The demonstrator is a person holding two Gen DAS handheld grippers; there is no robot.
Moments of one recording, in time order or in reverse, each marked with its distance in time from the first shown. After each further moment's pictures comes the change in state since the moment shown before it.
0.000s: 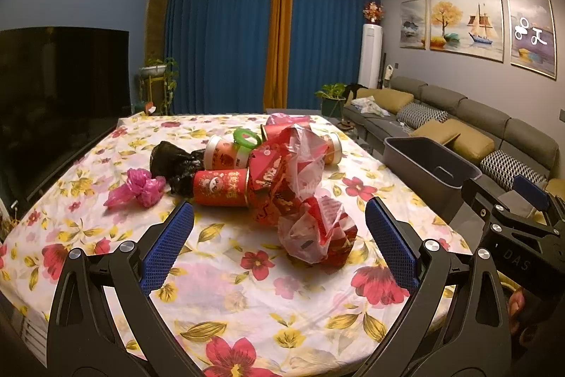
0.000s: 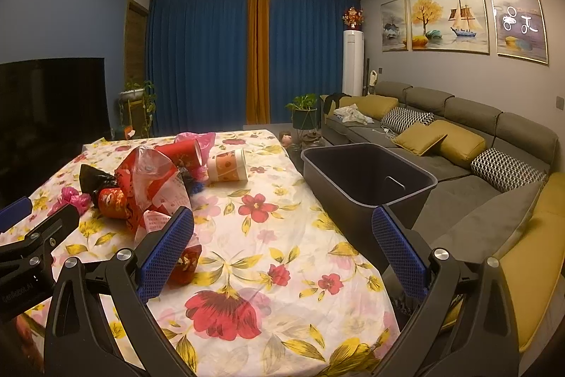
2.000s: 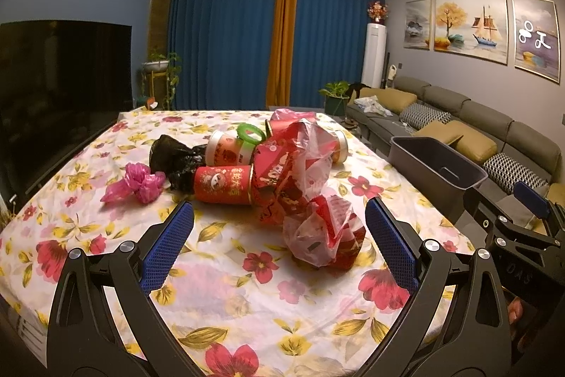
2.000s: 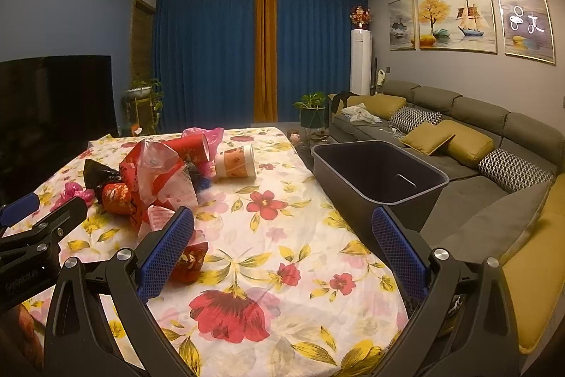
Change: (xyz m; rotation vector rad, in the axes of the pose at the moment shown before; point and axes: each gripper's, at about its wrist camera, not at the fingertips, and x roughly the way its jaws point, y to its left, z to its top) left arm 0.015 0.007 -0.003 -0.017 0.013 0.006; right arm 0.013 0.005 -0.007 -0.007 0.006 0.034
